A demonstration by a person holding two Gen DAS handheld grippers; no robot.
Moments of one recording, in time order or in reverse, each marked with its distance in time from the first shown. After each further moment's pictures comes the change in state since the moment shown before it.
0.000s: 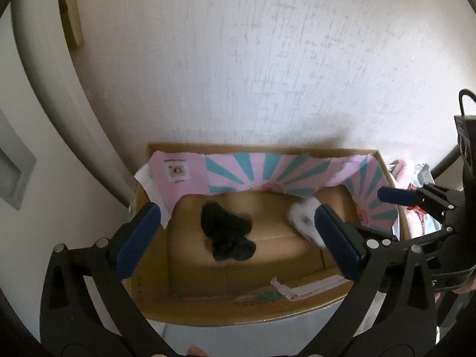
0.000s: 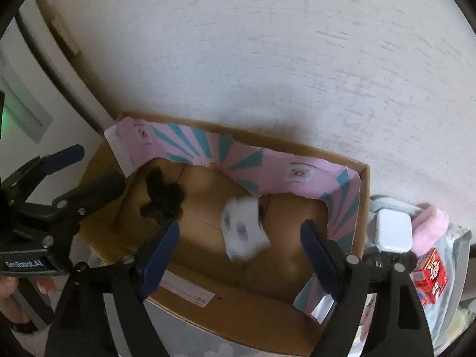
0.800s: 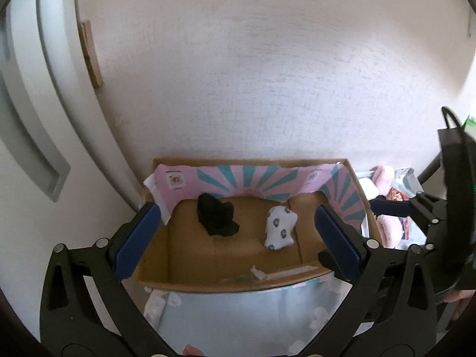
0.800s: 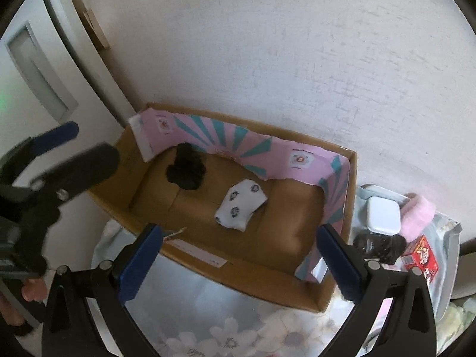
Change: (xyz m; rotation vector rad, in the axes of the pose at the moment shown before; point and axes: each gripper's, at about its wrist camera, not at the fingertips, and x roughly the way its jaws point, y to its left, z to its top) left arm -0.062 -0.040 -0.009 0.030 -0.080 0.027; right arm -0.037 0.017 -0.017 -0.040 -0.019 0.016
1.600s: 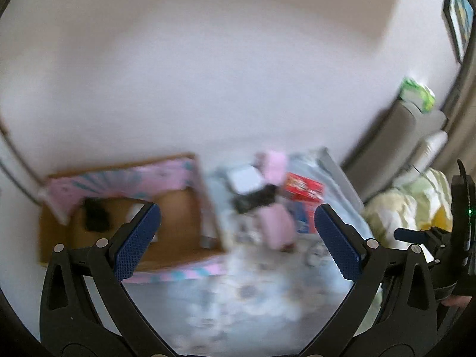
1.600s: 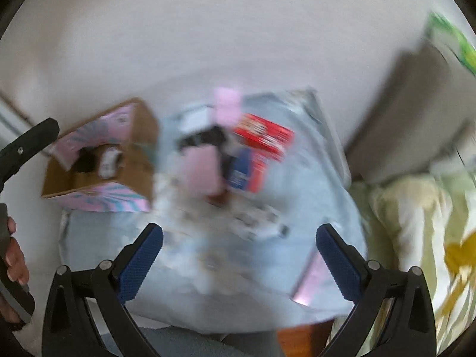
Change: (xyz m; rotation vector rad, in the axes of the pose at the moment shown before) left arm -0.024 -0.203 -0.010 0.162 0.063 -0.270; right arm -0.136 -0.173 -0.173 0.474 0.034 -0.260
